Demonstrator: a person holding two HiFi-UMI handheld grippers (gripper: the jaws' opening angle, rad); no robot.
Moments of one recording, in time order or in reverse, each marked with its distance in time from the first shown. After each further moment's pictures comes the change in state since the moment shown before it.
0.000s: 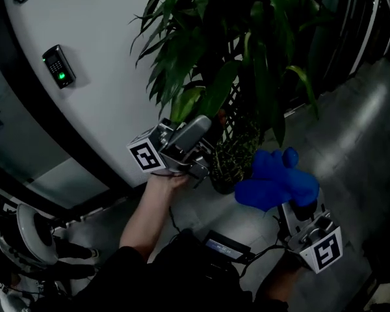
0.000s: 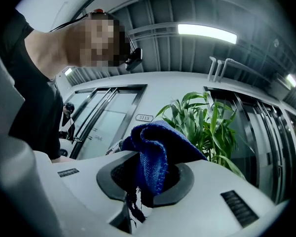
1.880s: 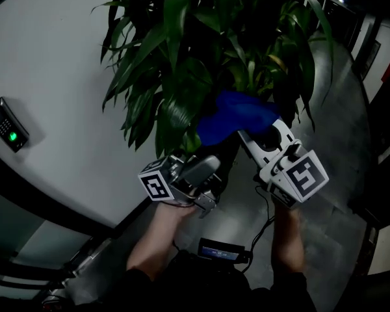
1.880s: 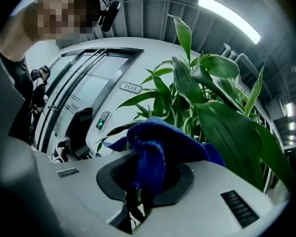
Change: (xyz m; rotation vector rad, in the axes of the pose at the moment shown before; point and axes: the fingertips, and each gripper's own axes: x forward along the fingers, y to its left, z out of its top) left arm -0.032 0.053 0.026 -0.410 0.015 -0.243; right arm 0.221 -0.074 -0.051 -0.131 0.275 -0.183
